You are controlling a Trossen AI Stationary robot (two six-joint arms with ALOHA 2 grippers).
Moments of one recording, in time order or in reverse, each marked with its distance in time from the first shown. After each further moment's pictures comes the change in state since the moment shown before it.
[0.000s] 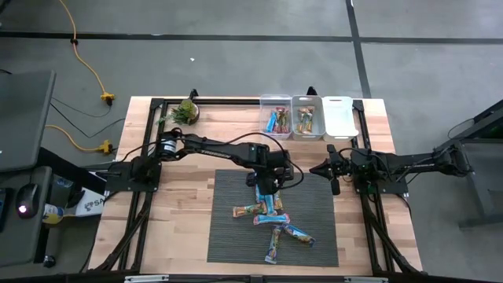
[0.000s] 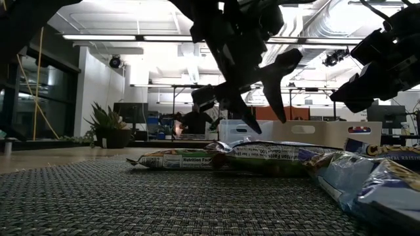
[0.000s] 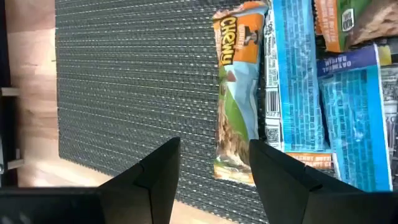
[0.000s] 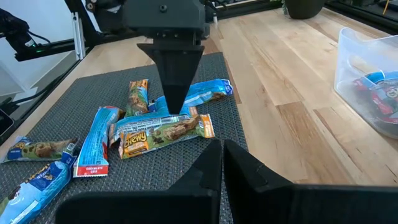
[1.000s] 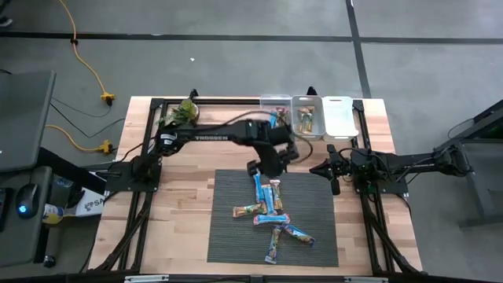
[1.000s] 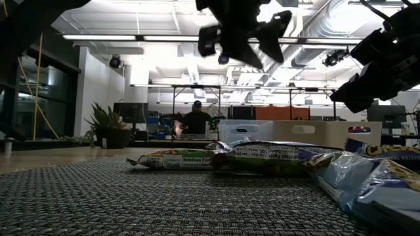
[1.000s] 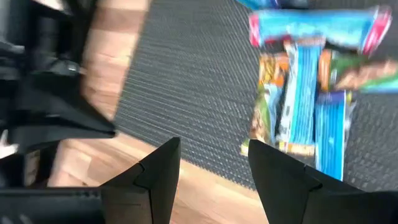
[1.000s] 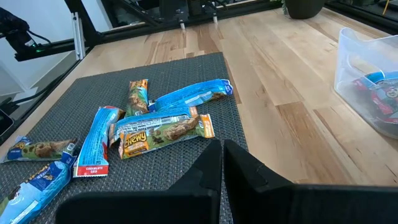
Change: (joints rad) left arm 0.089 -0.015 0.338 -0.340 0.142 -0.147; right arm 0.000 0.000 0.000 0.000 0.000 0.000
